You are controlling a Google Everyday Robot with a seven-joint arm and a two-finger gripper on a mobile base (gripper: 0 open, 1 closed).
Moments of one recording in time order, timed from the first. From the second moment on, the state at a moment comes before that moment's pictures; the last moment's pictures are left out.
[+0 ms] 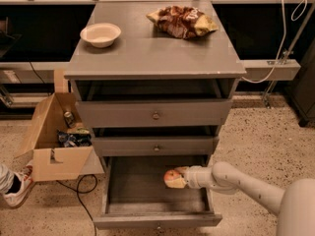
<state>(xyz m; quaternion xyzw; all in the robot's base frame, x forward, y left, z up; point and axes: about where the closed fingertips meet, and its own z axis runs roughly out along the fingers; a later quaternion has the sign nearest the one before) 0.592 -0.086 0.300 -0.35 0.82 0.30 0.34</state>
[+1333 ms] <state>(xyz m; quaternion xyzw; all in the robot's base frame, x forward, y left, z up) 0.628 -0.058 0.161 -0.32 0.85 0.32 0.28</state>
